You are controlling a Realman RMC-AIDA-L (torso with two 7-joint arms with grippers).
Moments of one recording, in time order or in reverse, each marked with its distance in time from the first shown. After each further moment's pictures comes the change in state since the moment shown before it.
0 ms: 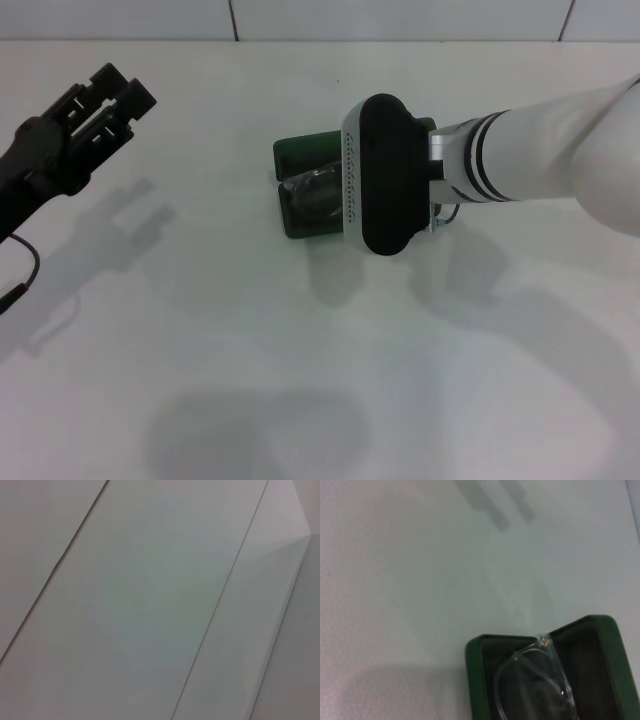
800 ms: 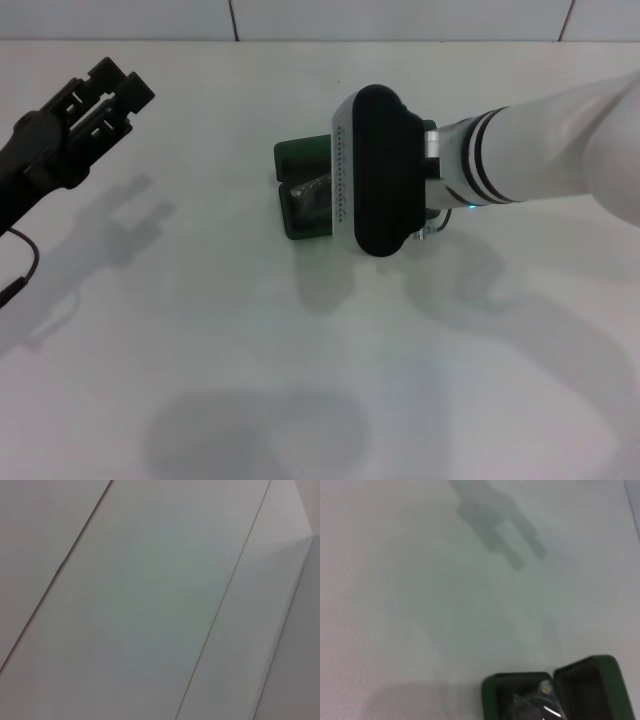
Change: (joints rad) left arm -0.007 0.002 0.000 0.000 -0.008 -0.008 -0.001; right arm -0.031 -0.001 0.023 -0.121 0.041 -0.099 -0.003
